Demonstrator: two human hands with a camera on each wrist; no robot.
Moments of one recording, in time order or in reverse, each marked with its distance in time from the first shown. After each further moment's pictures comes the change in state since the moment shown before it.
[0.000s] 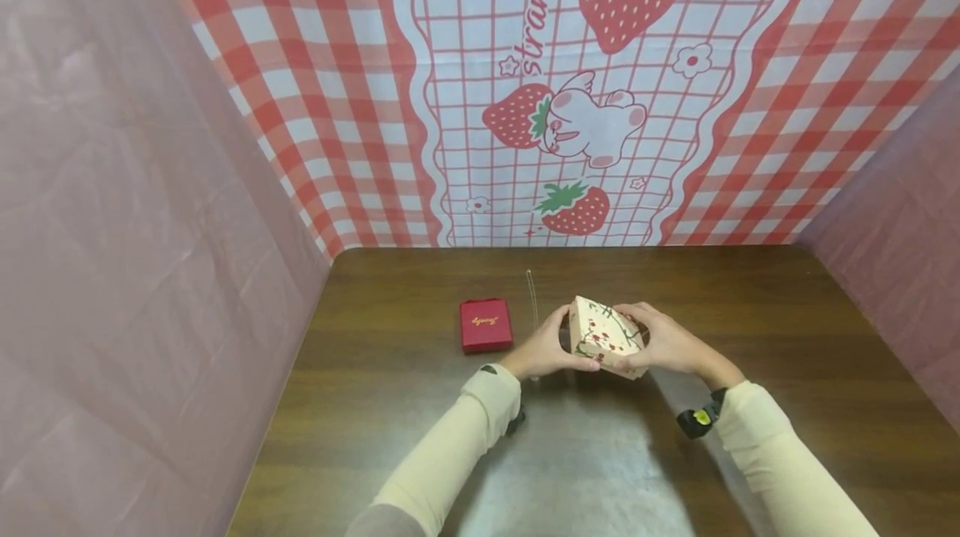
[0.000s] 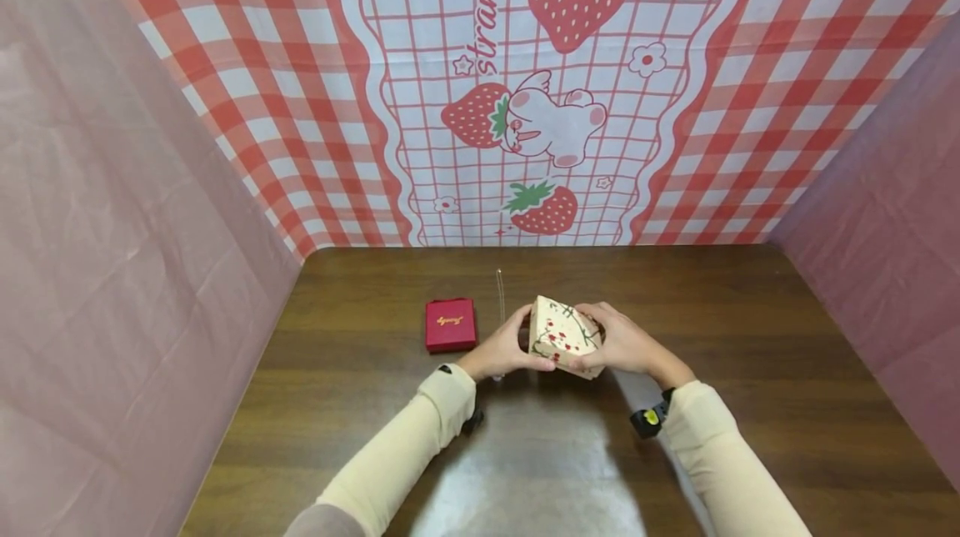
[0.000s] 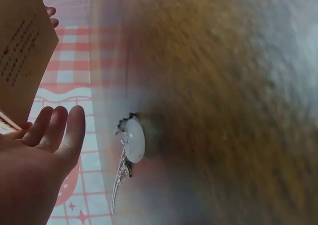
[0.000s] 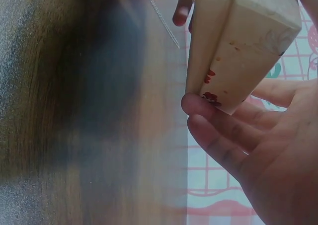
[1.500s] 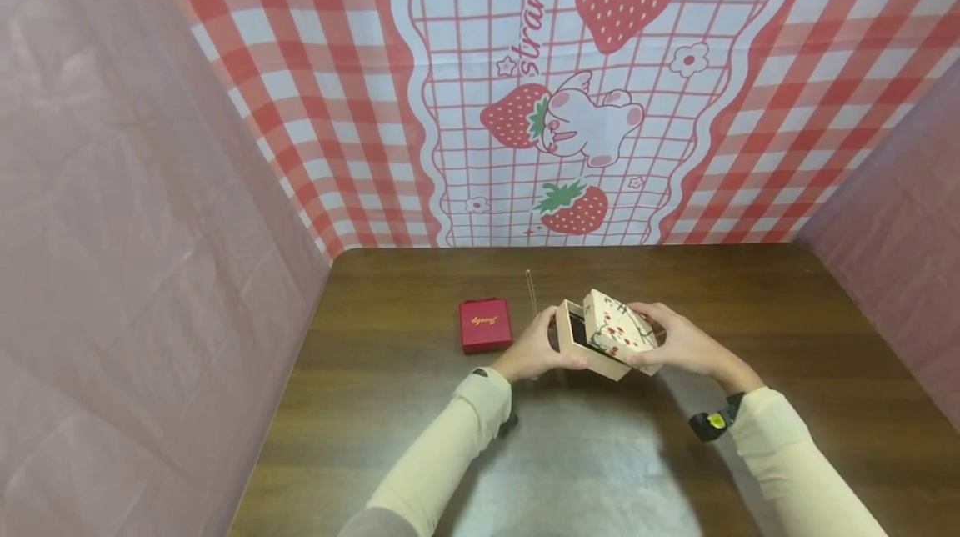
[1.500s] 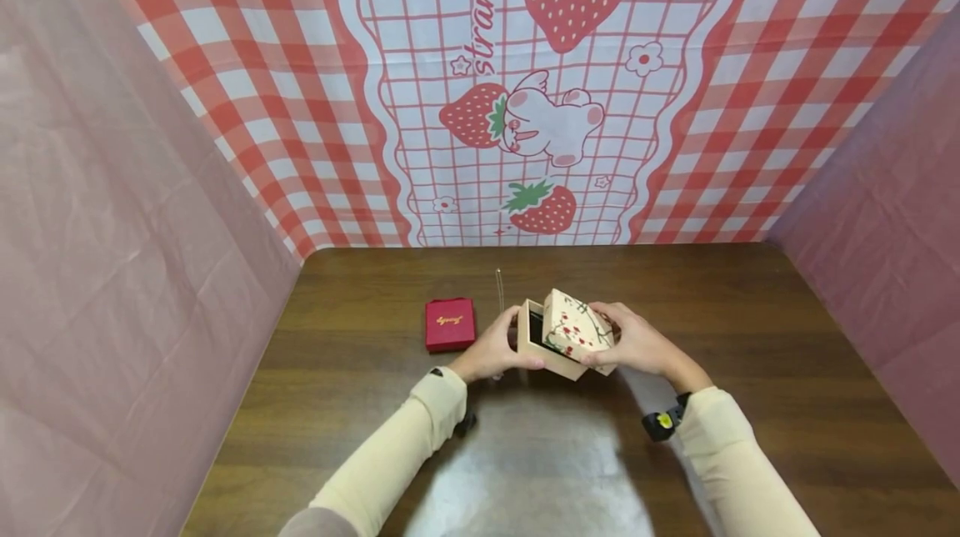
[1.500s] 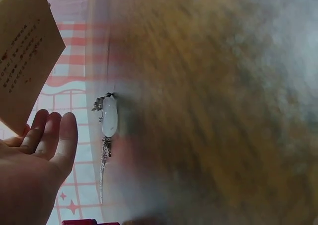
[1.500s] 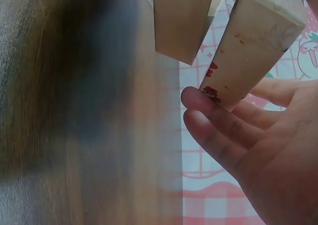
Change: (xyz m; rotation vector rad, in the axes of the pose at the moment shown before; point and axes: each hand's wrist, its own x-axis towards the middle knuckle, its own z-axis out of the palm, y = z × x) left_hand -0.007 -0.009 -0.008 0.047 0.069 0.033; right_hand -0.015 0.009 -0.012 0.057 0.017 0.038
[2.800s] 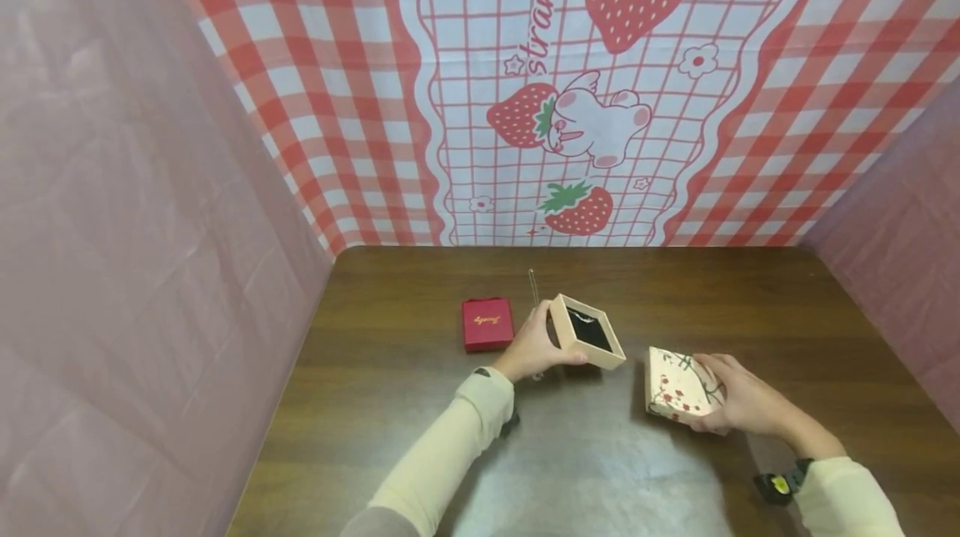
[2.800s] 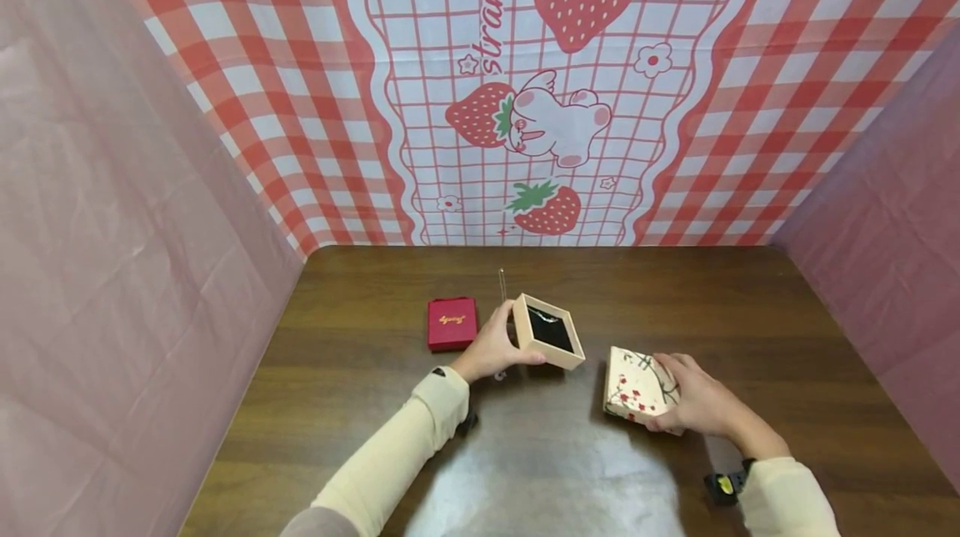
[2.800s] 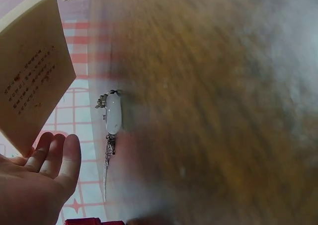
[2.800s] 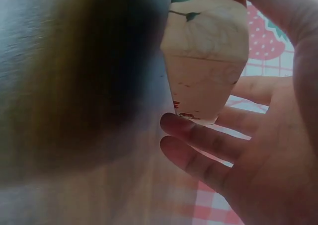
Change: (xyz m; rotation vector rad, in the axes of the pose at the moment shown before) left_hand 0.003 -0.005 -0.001 0.039 0.130 0.013; right_hand -0.077 0.039 -0.001 -0.271 -0.011 0.129
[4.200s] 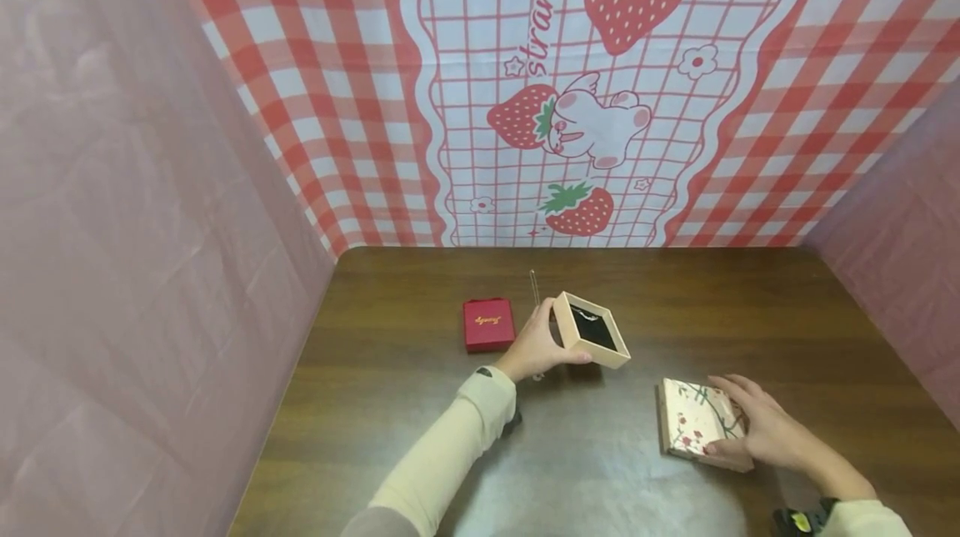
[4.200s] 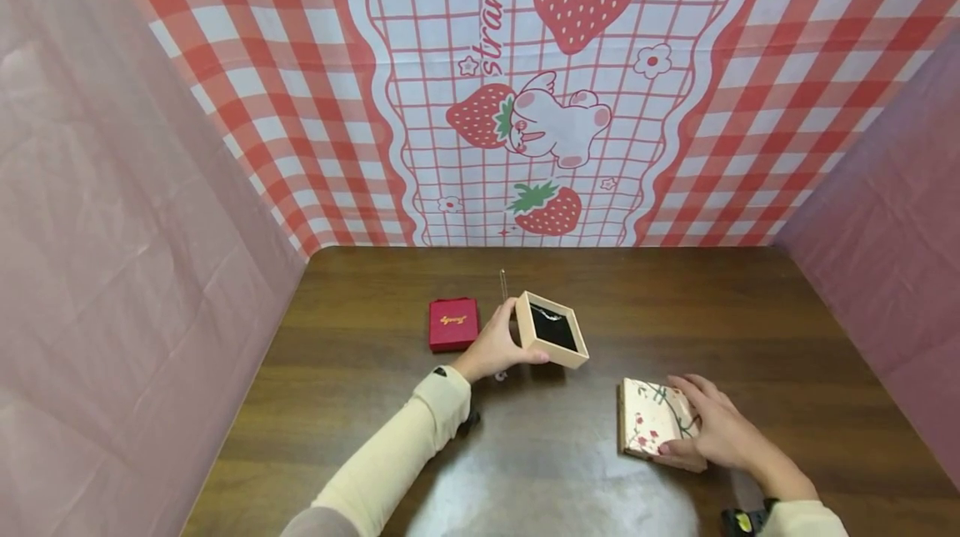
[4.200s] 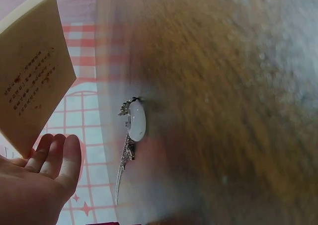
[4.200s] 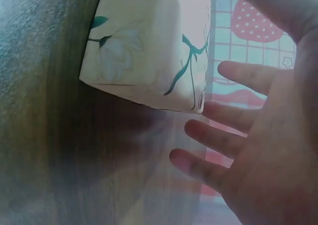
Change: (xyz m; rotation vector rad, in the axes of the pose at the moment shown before) left_hand -0.002 0.011 0.000 0.022 0.012 0.014; right_hand -0.036 0.013 0.015 0.033 0.095 -0.068
